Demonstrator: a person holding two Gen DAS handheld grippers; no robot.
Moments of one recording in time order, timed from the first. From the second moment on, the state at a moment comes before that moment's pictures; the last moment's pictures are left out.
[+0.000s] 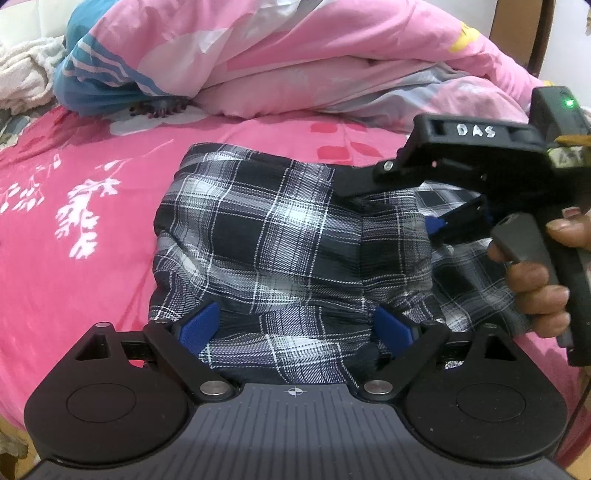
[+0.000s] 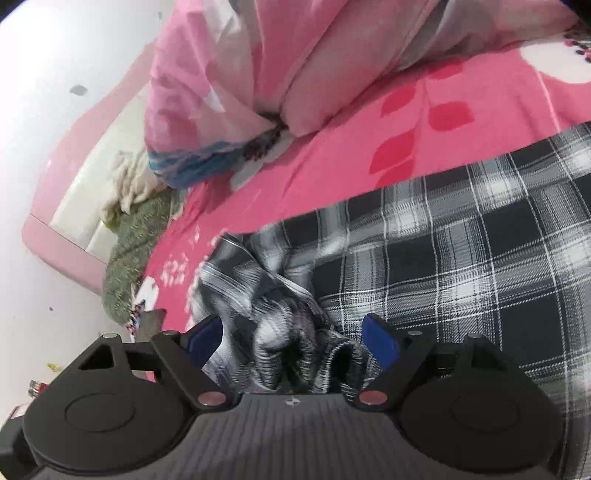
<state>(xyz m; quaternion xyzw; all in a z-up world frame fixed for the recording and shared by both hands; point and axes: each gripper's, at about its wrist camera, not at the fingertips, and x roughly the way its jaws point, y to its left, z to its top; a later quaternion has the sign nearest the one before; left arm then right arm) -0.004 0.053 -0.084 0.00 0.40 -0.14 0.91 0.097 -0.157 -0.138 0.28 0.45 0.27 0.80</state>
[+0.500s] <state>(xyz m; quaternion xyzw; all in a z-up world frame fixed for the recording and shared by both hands) -0.003 0.054 -0.084 -0.01 0.40 -0.14 0.91 0.069 -0.167 -0.137 0.32 0.48 0.29 0.76</state>
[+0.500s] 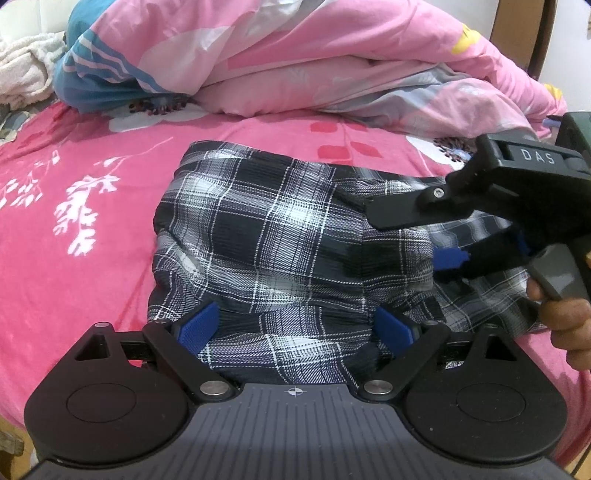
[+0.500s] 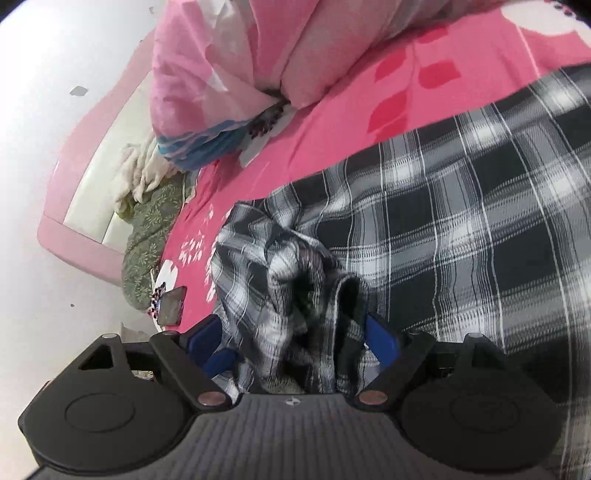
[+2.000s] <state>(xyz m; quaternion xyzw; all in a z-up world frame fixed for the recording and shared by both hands) -0.002 0.060 -0.086 -0.03 0.40 -0.15 0.91 0.063 -0.155 -0.150 0.31 0.49 0.30 0.76</state>
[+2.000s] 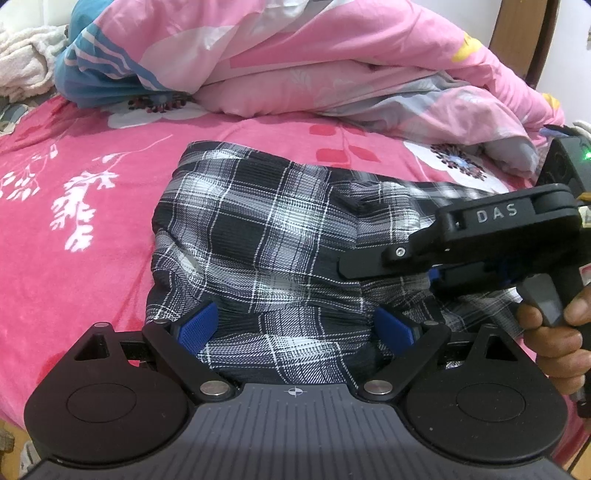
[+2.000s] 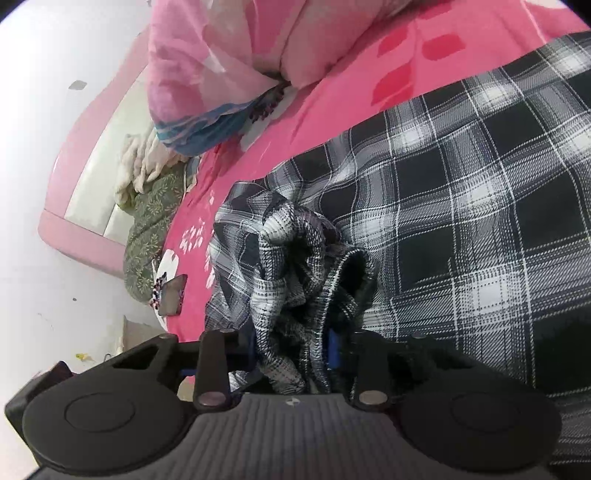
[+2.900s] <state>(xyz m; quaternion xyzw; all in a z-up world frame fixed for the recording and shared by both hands) -0.029 0.082 -0.053 -0.07 0.33 -0.12 0.93 0.048 -0.242 -0.076 0.27 0.40 0.25 0.84</state>
